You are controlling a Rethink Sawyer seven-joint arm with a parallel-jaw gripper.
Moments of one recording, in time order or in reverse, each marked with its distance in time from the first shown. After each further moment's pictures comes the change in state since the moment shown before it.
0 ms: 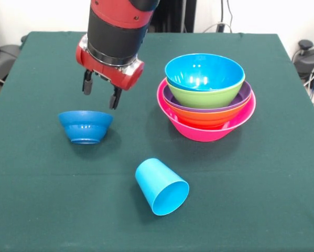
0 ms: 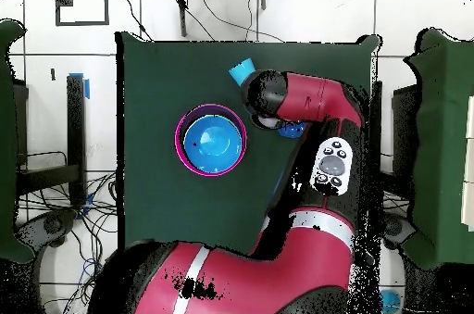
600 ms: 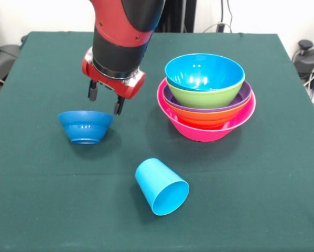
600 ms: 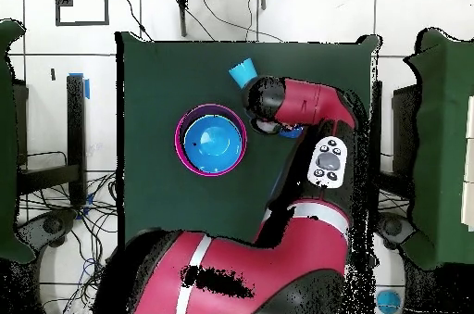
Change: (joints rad) arm -0.003 0.054 0.000 0.000 0.009 0.000 0.000
